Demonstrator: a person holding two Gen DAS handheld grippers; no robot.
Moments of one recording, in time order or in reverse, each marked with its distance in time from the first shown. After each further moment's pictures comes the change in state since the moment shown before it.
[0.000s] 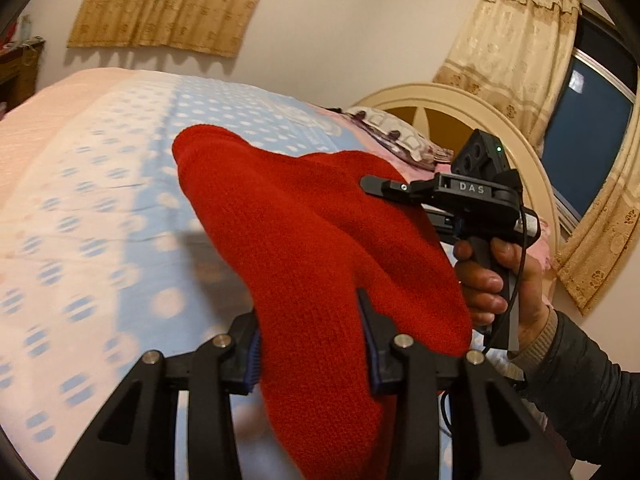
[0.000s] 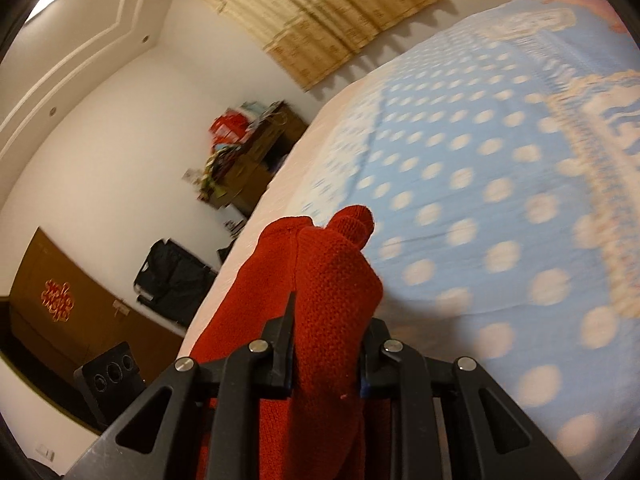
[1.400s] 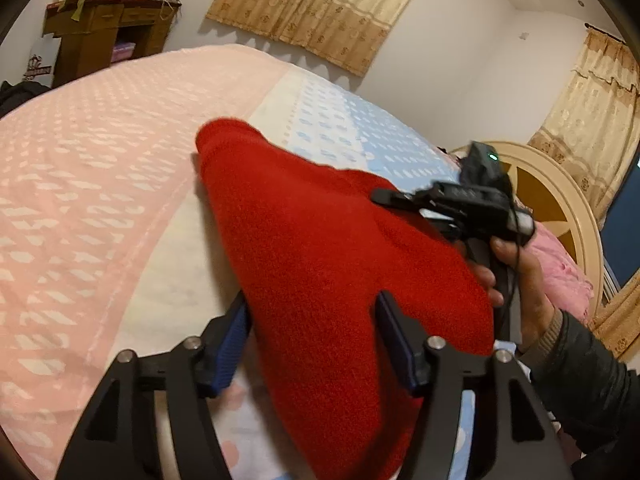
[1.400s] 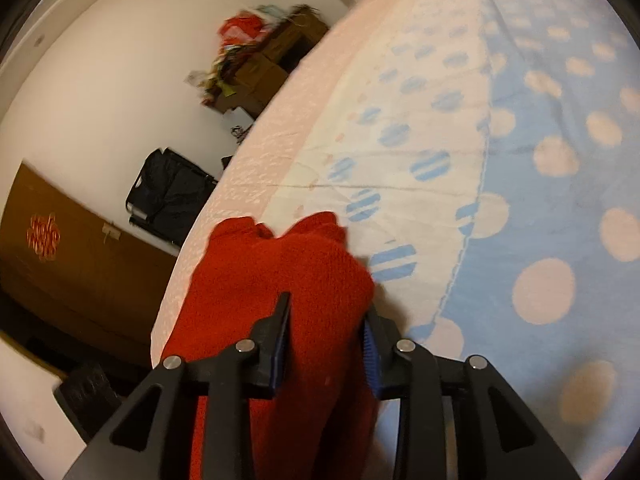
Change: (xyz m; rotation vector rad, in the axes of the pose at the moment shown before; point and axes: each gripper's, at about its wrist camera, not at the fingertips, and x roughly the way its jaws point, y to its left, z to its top) left arm -0.123 0.129 -0.106 -0.285 -0.100 0.251; right arm 0.228 0.125 -0.103 -0.093 0.300 -0.002
